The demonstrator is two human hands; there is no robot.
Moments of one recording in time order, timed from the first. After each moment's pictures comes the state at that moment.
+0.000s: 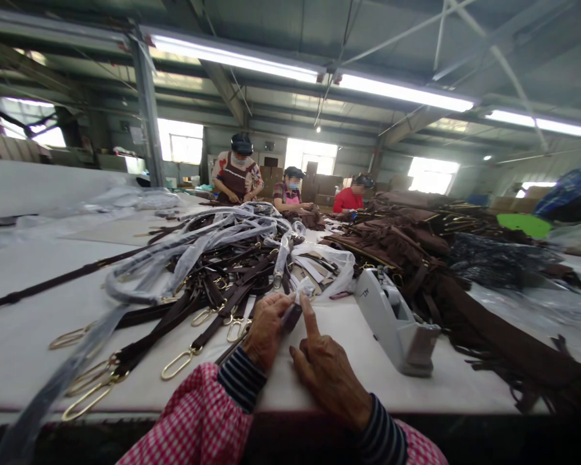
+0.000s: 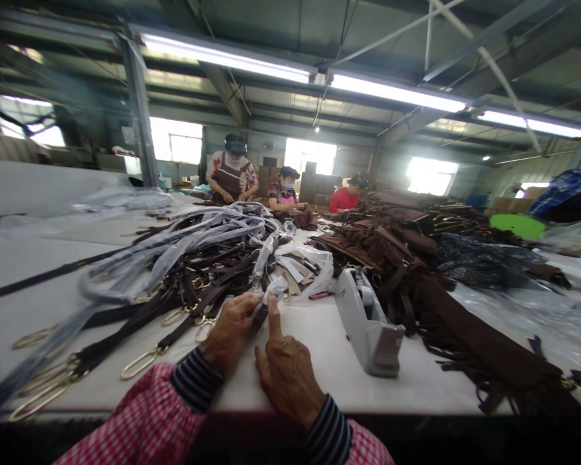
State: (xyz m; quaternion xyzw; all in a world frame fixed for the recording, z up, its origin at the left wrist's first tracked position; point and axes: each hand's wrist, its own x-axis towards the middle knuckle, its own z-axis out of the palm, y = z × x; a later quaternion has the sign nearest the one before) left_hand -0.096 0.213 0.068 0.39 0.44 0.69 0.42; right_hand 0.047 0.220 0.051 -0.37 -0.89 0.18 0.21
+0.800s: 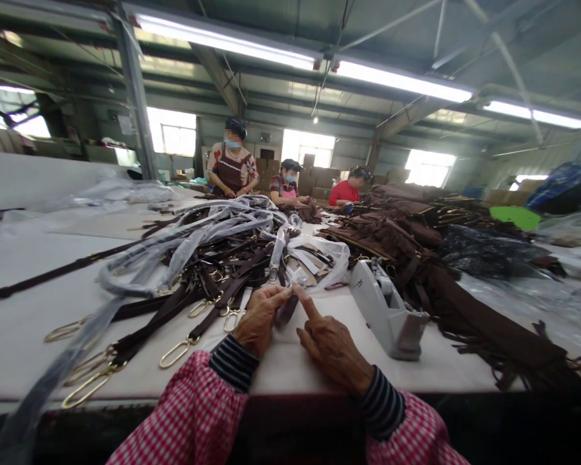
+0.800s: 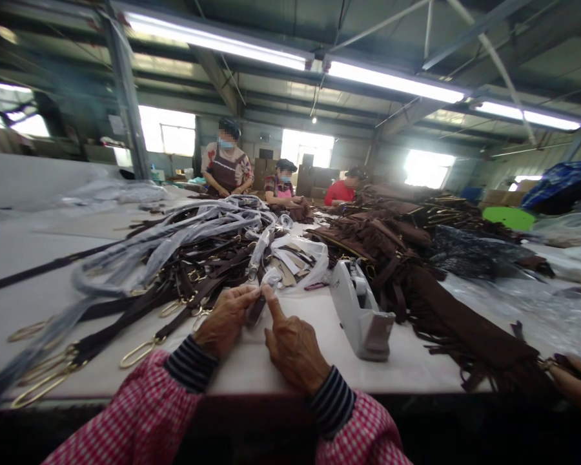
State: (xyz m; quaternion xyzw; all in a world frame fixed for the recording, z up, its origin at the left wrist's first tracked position) left_hand -0.104 0.219 0.061 0.37 0.42 0.67 0.49; right_hand 0.059 0.236 0.063 -0.37 -0.91 0.12 0.16
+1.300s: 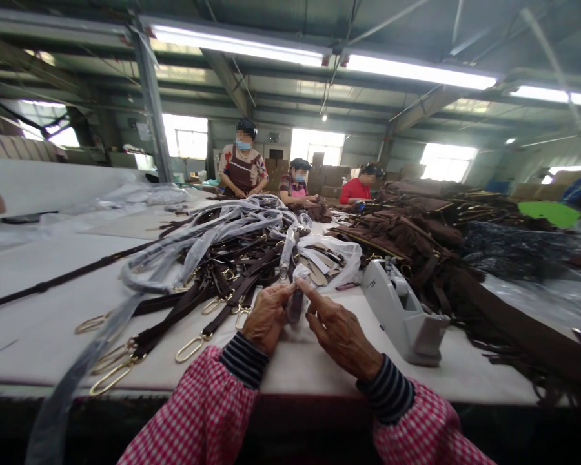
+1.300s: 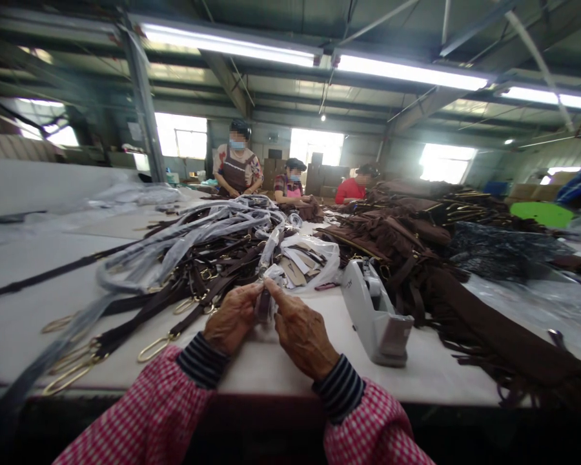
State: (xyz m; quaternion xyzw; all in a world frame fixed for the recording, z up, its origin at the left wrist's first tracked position) left_hand -0.108 0.217 0.062 0.33 0.33 0.70 0.54; right_hand 0.053 0.251 0.072 -0.29 -0.91 0.15 0.26
